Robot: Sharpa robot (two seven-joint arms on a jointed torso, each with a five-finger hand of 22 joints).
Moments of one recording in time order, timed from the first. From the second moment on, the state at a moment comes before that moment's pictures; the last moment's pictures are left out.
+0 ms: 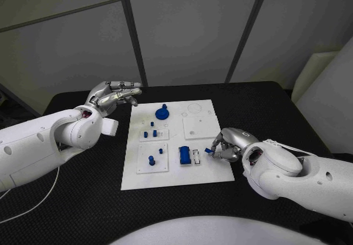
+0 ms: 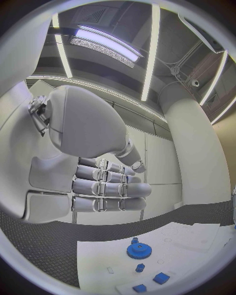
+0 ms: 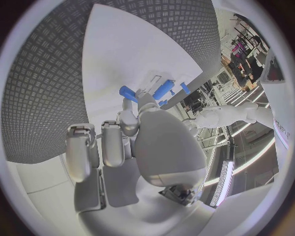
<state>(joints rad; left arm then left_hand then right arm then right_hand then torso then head) 1.13 -0.85 0.03 1.40 -0.08 -0.18 0.37 1.38 -0.10 0.40 -0.11 0.14 1.06 0.18 0.07 0.12 1.19 0.11 0.08 0.07 1.20 0.02 0.72 0.39 0.19 0.91 0.13 0.79 0.75 0.85 -1.01 0.08 1.93 -1.64 -0.39 -0.69 1.48 -0.02 -0.04 0.13 0.42 1.15 0.05 0.07 0.57 1.41 -0.04 1.02 1.22 1.47 -0.10 1.39 1.26 0.02 1.47 0.01 1.57 1.31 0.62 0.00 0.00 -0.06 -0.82</state>
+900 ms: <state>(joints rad) 1.13 -0.86 0.03 1.41 -0.08 -0.18 0.37 1.38 -0.10 0.40 -0.11 0.14 1.06 0.18 0.07 0.12 1.19 0.11 0.08 0.07 1.20 0.02 0.72 0.39 0.19 0.91 0.13 0.79 0.75 0.85 -0.91 0.08 1.86 -1.49 -0.40 -0.68 1.38 0.00 -0.01 0.22 0.42 1.17 0.05 0.07 0.56 1.43 -0.04 1.05 1.24 1.47 -0.11 1.40 1.28 0.02 1.47 0.01 1.57 1.31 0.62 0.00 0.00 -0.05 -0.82</state>
